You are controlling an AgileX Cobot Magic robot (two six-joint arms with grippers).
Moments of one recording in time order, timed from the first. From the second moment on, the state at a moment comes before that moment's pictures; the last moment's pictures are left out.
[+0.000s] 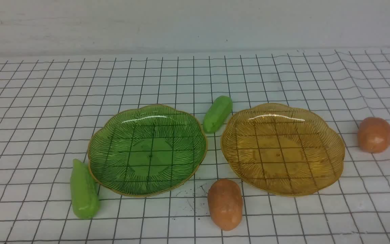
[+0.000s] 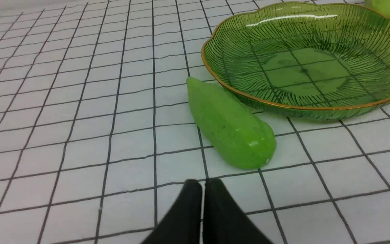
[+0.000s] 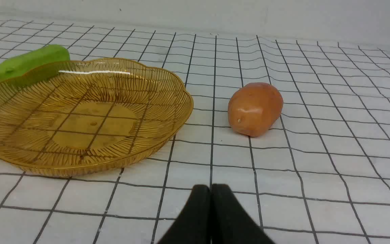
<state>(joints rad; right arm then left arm) 0.04 -0.02 0.02 -0.09 0.38 0.02 -0.06 -0.02 0.03 -0.02 0.38 0.12</state>
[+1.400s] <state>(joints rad) 0.04 -0.02 0.02 -0.09 0.38 0.02 -0.06 -0.01 -0.14 -0.60 -0.16 -0.16</state>
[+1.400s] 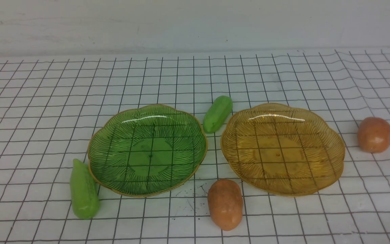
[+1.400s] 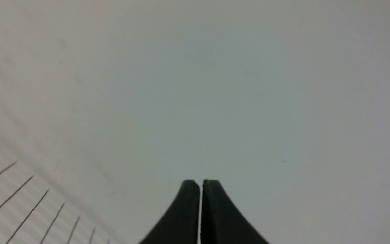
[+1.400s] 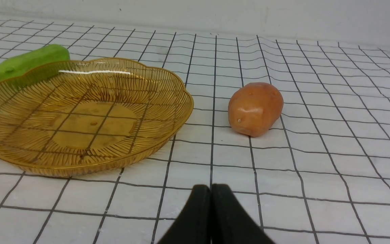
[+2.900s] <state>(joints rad) 0.04 0.33 -0.34 0.59 0.71 -0.15 -0.06 1.47 -0.84 -0.19 0.69 0.08</state>
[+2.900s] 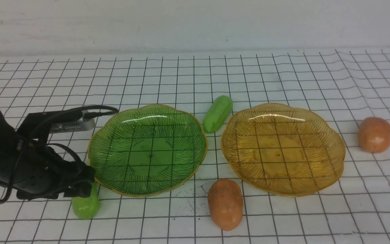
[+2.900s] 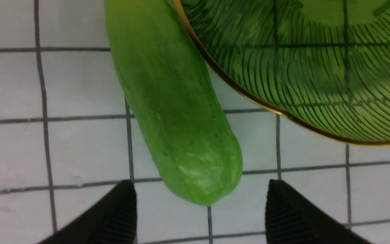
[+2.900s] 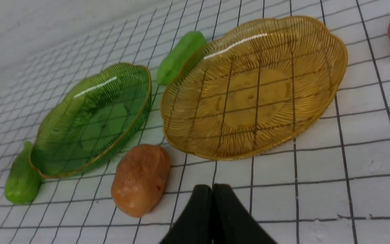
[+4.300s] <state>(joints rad) 0.04 0.39 -0.38 0.71 0.77 -0.23 -0.25 1.44 -1.06 -0.02 0.69 0.08</state>
